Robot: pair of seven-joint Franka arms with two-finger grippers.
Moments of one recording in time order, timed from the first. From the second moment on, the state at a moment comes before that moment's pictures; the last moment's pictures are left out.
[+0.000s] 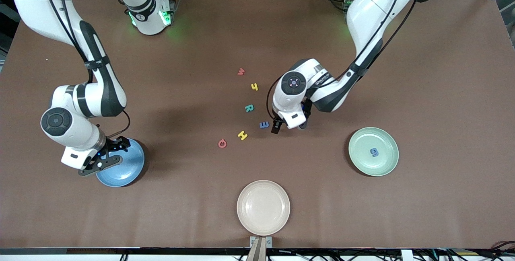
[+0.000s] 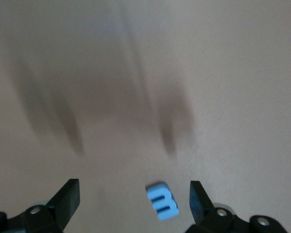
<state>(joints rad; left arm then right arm) -0.34 0.76 -0.46 -1.64 0.30 2.35 -2.23 0.04 0.53 -0.03 -1.75 -0.18 2.32 -0.30</state>
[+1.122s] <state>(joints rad) -0.38 0.85 -0.45 -1.56 0.27 2.35 -2.51 0.04 0.54 -0.03 -1.75 -0.18 2.32 -0.30</state>
